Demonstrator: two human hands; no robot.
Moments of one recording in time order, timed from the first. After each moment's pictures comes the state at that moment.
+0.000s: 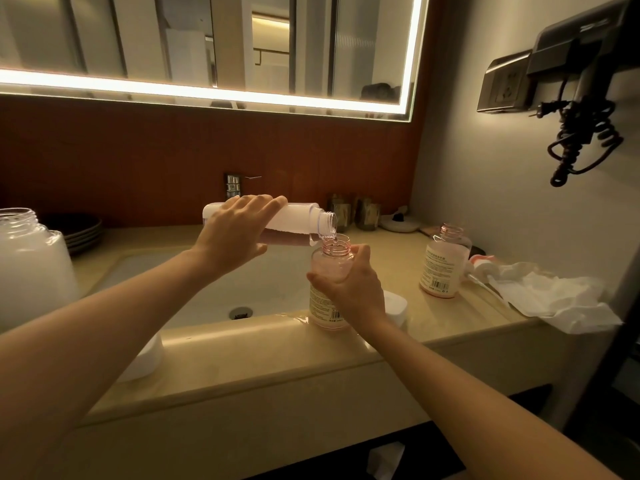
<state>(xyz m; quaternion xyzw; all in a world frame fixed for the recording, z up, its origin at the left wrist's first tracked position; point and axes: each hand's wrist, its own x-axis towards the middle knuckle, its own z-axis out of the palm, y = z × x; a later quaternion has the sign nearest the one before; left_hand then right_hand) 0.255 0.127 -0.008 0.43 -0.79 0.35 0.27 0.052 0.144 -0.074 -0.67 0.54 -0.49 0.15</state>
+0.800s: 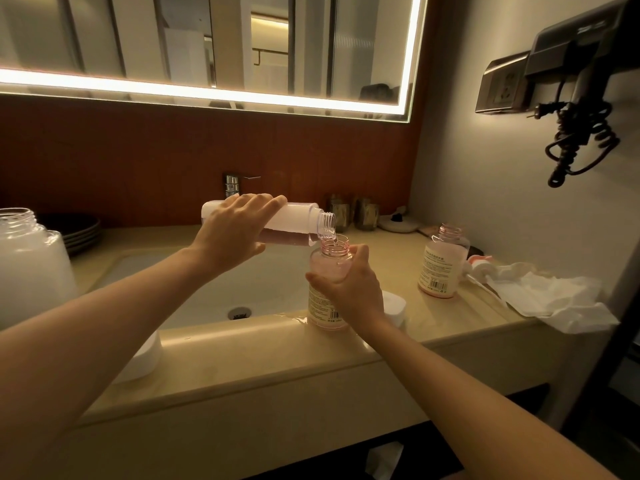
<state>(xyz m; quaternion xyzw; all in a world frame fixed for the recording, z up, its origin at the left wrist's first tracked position) 0.256 0.126 -0.006 0.43 -0.79 0.35 0.26 0.053 0.143 -0.075 -0.67 0.54 -0.49 0.14</state>
